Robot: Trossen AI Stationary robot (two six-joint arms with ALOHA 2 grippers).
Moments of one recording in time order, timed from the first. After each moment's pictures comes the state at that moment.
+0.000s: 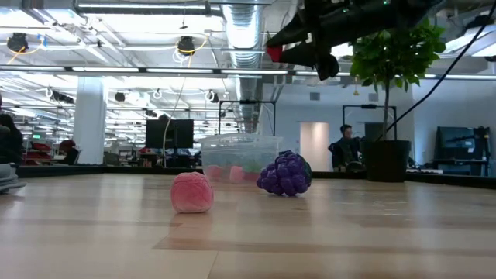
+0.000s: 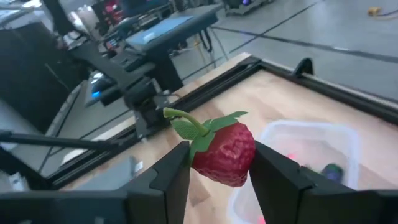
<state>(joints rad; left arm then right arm) 0.45 0.51 1.40 -1.27 0.03 0.01 -0.10 1.35 0.80 0.31 0.11 0.40</state>
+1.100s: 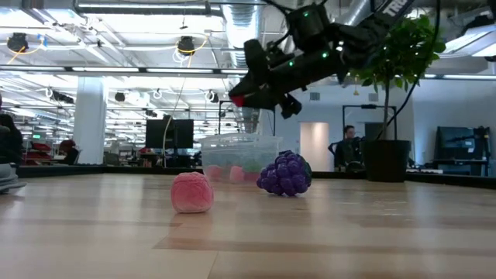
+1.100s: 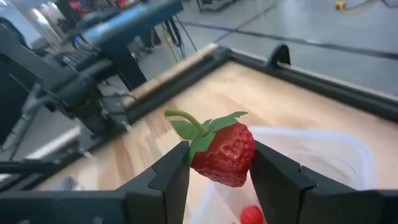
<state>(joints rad) 0.45 0.51 1.40 -1.27 0.02 -0.01 -0.22 1.79 0.97 0.53 0.10 0.39</state>
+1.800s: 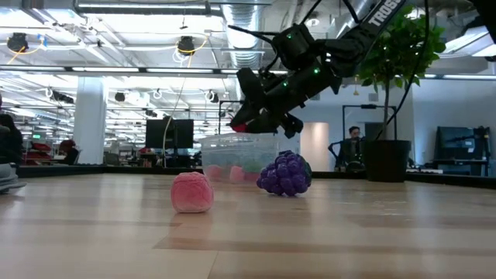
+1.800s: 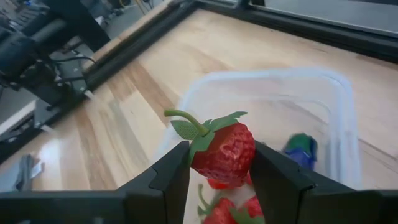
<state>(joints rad) 0.45 0.51 1.40 -1.27 0.01 -0.01 -0.25 1.87 1.03 0.34 0.07 0.46</state>
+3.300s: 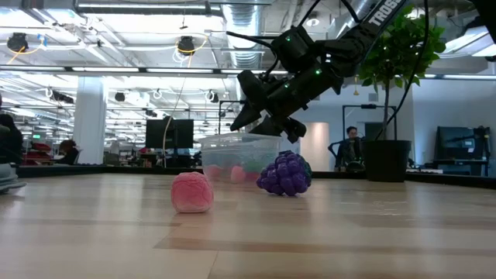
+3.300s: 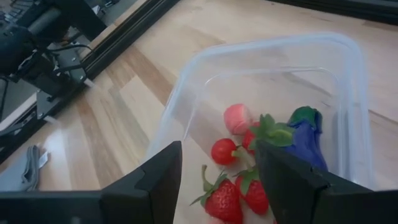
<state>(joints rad) 0.45 0.51 1.40 -1.27 0.01 0.00 -0.24 1.87 1.03 0.29 0.04 0.52</state>
